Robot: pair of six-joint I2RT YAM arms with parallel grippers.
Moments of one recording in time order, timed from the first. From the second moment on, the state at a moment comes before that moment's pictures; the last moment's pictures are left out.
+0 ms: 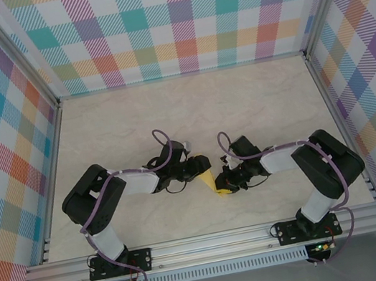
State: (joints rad) left arm -0.72 1.76 0.75 0.27 0.38 -0.98; right arm 0.60 1.61 0.57 -0.06 -0.75 0.83
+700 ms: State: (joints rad) left arm -0.72 1.76 0.76 0.26 0.38 -0.97; right arm 0.61 1.58 0.56 -0.13 -0.71 0.81
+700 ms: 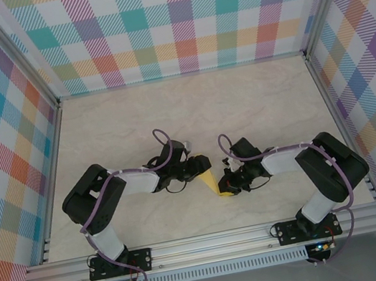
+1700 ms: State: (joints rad) left arm -0.72 1.77 0.77 0.24 0.39 -0.97; right arm 0.63 1.47 0.58 -0.25 -0.61 0.76
